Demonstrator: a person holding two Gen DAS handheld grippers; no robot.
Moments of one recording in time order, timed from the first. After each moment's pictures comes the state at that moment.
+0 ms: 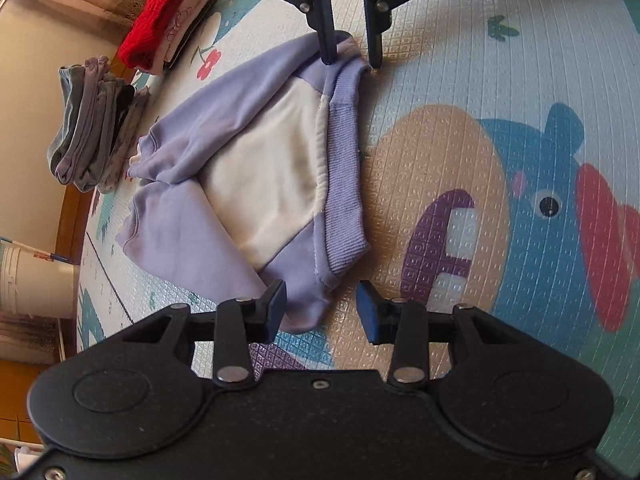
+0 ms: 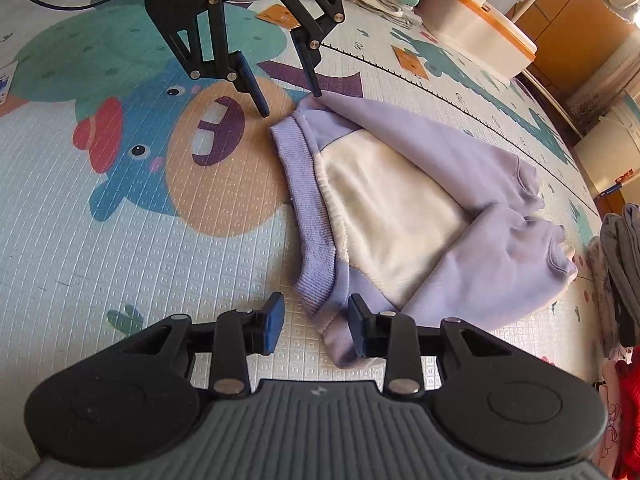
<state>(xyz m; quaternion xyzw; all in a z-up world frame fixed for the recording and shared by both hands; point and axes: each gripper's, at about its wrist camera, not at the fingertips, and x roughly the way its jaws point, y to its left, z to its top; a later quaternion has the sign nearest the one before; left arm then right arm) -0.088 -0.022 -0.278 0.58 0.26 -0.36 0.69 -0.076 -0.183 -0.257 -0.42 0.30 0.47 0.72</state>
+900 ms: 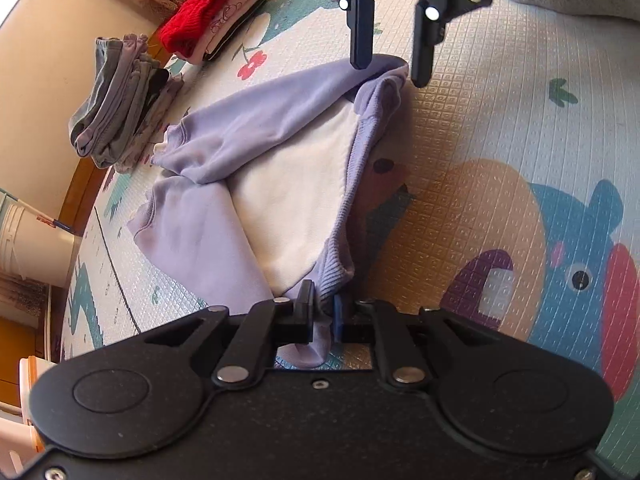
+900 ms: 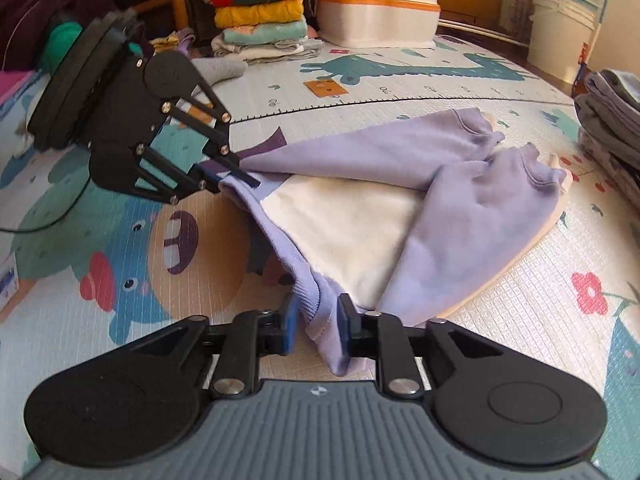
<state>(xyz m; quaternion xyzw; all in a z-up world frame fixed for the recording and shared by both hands) -0.068 -0.035 -0.263 0.50 0.28 -0.33 0.75 -0.038 -0.221 -0.233 -0.21 0.35 0.46 0.78</state>
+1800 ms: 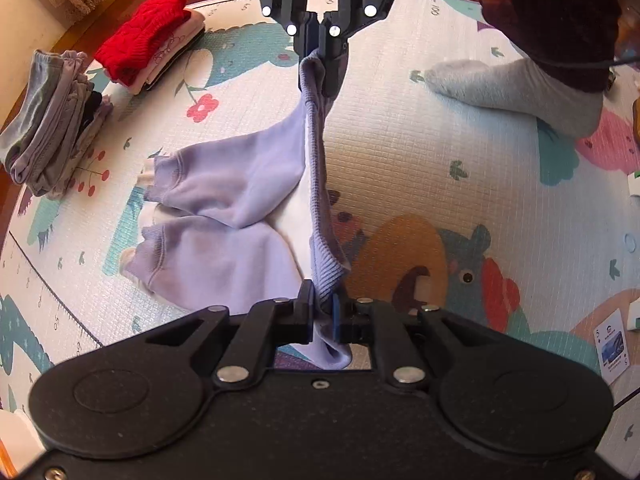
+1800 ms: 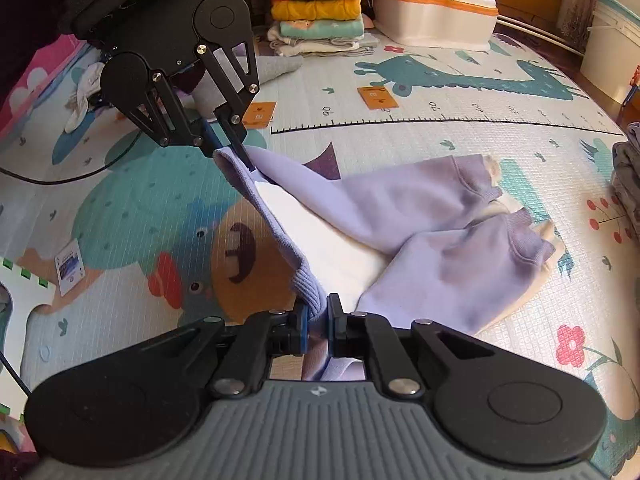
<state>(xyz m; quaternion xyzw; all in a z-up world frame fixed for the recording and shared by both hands) 0.005 -0.016 -0.122 0.43 0.38 -0.49 0.66 -0.011 -0.214 -0.129 -0.23 0.40 0.52 0.72</state>
